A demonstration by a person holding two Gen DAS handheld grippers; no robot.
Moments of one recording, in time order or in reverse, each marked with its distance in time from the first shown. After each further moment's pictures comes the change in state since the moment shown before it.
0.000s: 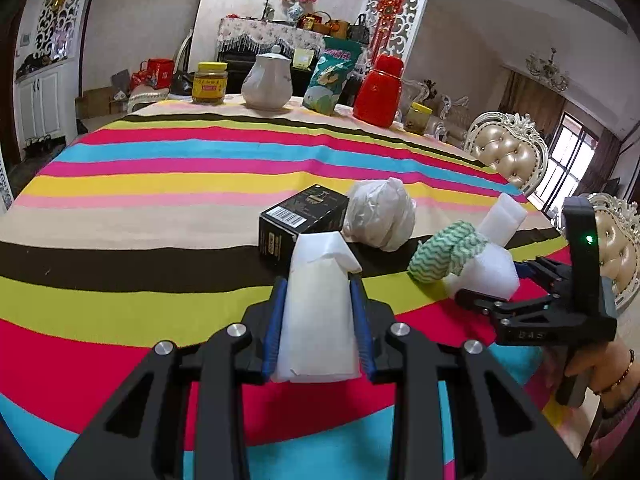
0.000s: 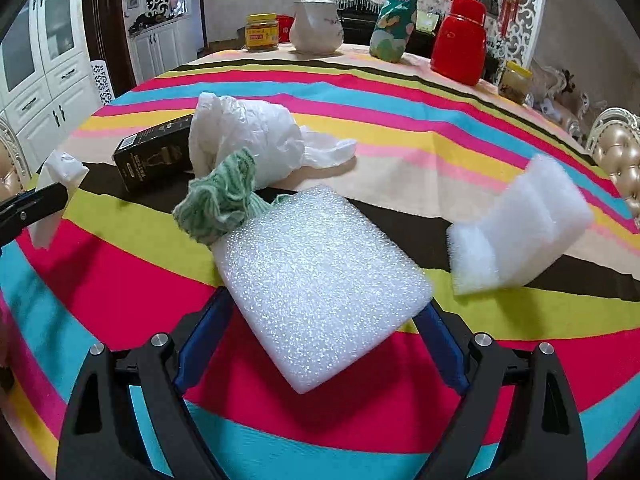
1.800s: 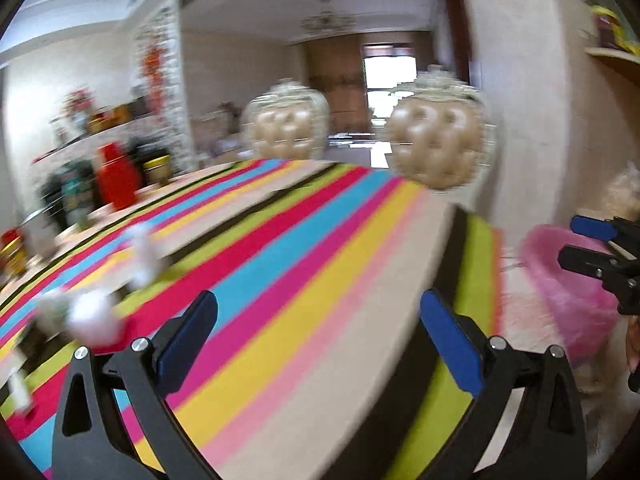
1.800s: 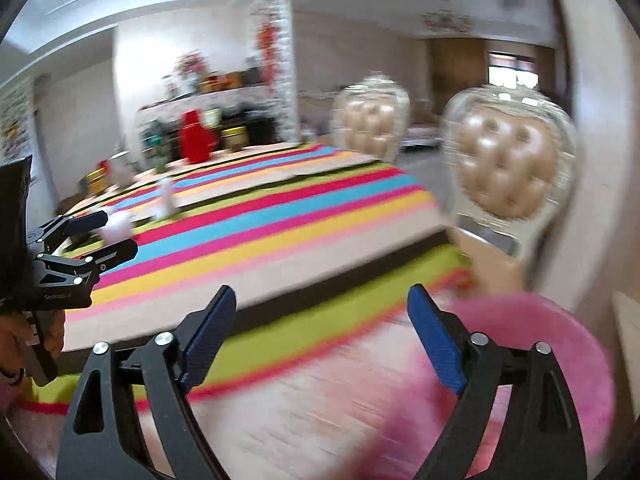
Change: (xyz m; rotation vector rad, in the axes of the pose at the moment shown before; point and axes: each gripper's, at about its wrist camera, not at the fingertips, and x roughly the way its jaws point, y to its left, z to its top) left arm -0.088 -0.362 -0.124 0.619 -0.119 -0.365; right arm -0.354 -0.120 -0.337 0.510 -0.366 -0.463
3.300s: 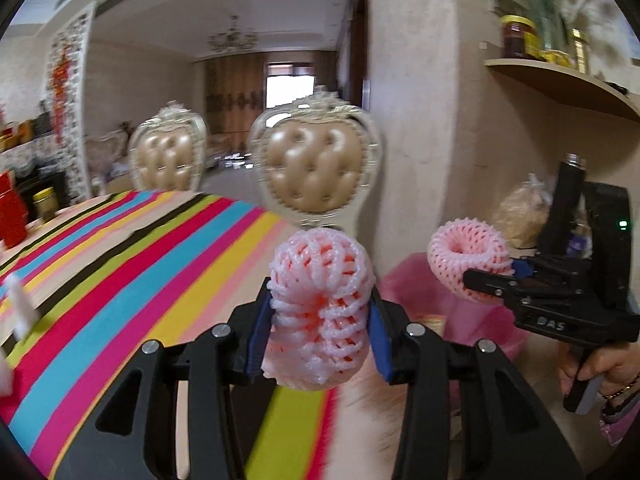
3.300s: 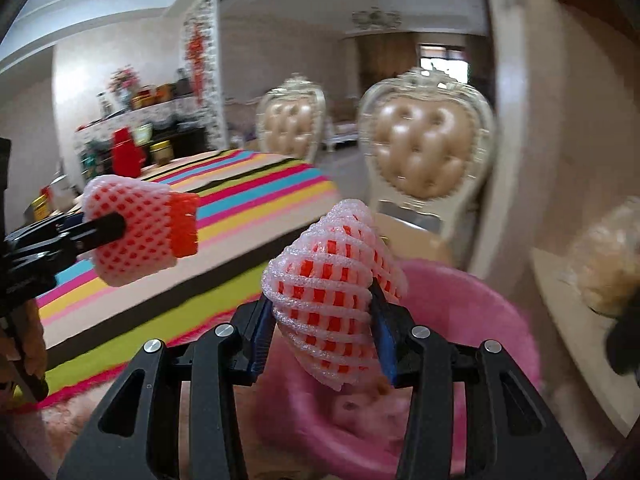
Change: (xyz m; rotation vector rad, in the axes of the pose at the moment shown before) left arm 0.011 -0.130 0.041 0.092 -0.079 -0.484; right arm -0.063 -0.092 -0.033 0.152 -0.013 -0.288
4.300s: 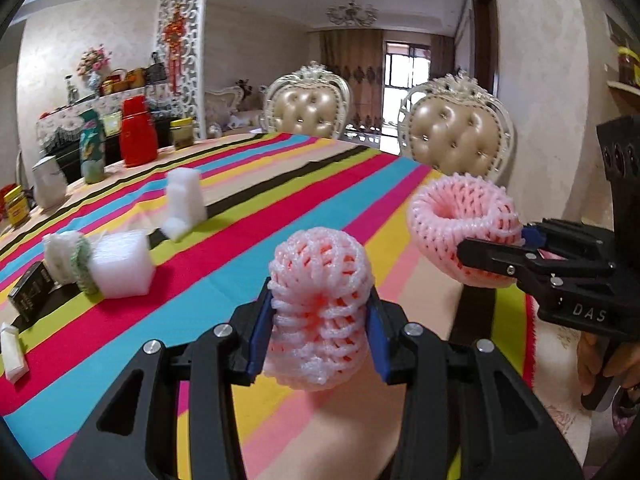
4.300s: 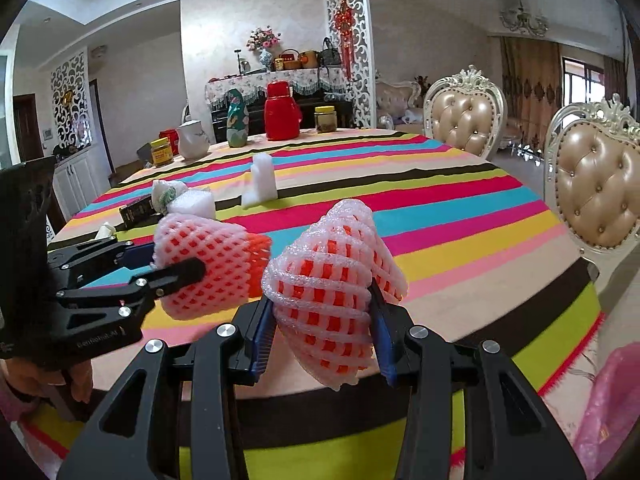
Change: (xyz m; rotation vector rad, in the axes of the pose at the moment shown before) left arm -0.112 0.161 -0.091 -0.192 0.099 0.407; right arm 0.068 0.247 0.016 -0.254 0.064 0.472
